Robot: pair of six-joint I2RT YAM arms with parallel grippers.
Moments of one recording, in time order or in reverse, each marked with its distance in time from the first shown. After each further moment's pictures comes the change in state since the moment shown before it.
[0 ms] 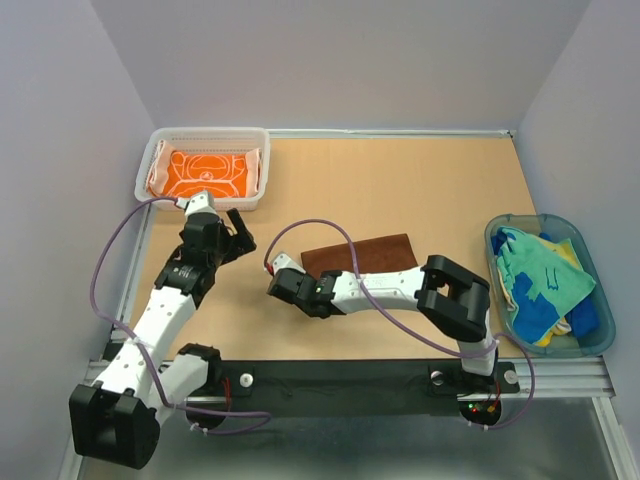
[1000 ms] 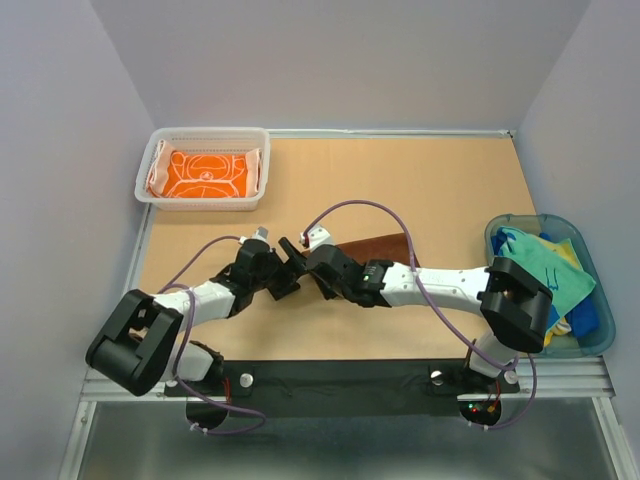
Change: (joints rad) left arm -0.275 0.399 -0.293 0.638 0.407 -0.603; right arm -0.112 -0.325 -0.262 0.227 -0.089 0.100
